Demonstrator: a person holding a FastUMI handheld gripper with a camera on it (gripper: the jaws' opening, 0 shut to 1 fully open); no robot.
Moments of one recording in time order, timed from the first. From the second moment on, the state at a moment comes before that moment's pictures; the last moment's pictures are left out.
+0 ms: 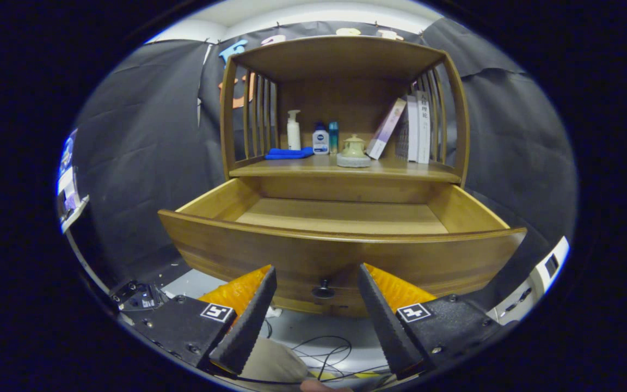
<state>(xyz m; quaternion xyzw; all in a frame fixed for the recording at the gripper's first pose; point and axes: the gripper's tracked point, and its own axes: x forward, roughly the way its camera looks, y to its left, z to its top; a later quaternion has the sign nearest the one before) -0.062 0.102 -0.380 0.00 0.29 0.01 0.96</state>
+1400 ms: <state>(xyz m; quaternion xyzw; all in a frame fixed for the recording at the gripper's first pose) 0.031 0.081 -0.391 -0.01 0.28 -0.07 0.96</state>
